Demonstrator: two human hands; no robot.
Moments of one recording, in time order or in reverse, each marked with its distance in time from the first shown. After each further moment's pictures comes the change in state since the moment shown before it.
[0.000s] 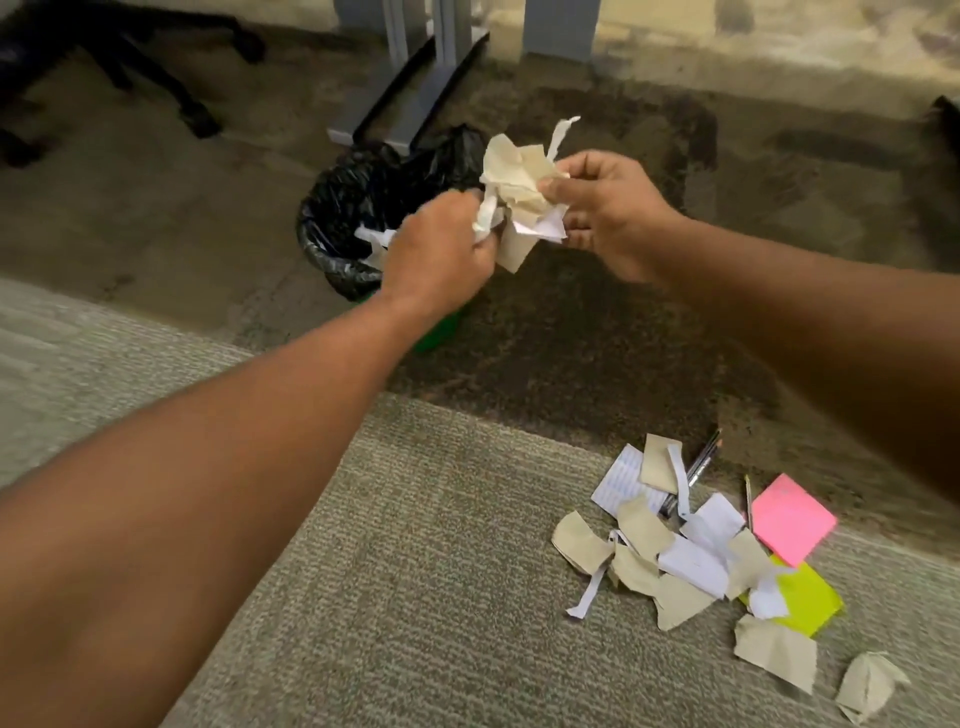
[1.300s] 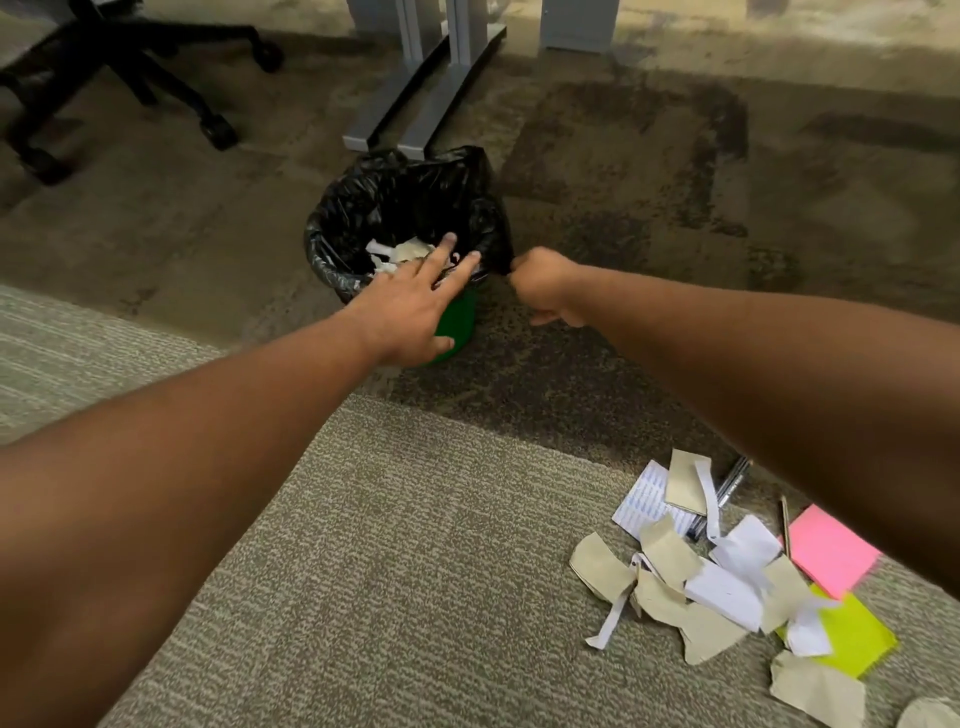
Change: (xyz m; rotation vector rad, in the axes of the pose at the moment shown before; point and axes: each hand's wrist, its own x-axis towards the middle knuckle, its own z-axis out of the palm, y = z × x) left_hand -0.004 -0.089 0.027 0.511 -0.615 0.260; right_hand 0.056 0.072 0.048 -0.619 -0.073 0.353
